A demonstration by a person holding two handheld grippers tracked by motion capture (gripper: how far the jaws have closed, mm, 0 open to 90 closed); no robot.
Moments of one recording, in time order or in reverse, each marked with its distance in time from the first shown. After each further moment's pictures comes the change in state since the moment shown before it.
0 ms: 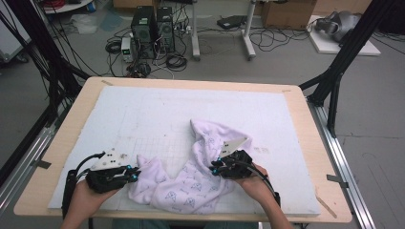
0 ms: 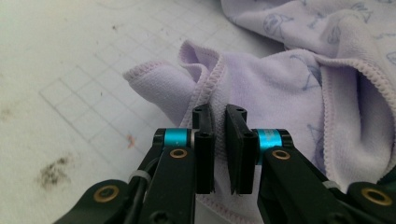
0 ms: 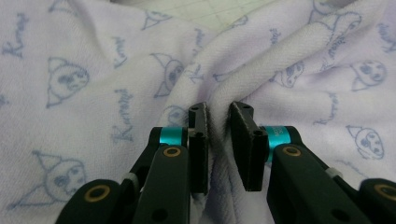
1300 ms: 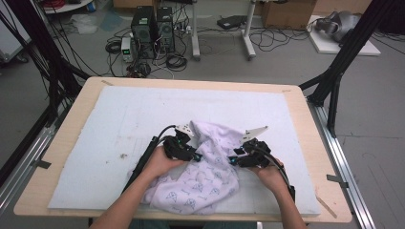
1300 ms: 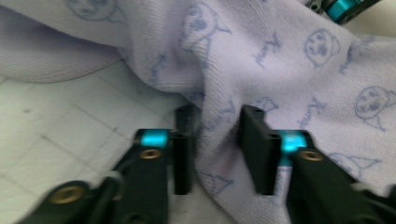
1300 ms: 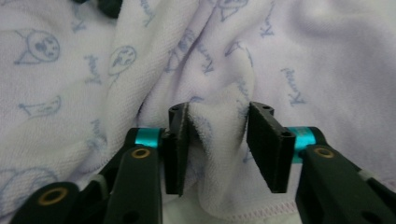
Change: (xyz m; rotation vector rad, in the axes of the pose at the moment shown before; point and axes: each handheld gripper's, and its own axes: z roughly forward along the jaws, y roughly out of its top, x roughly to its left) left arm 0.000 0.108 0.182 0.138 -0.258 -0.044; right arm -0.056 -0.036 -0.022 0.043 -0.105 0.186
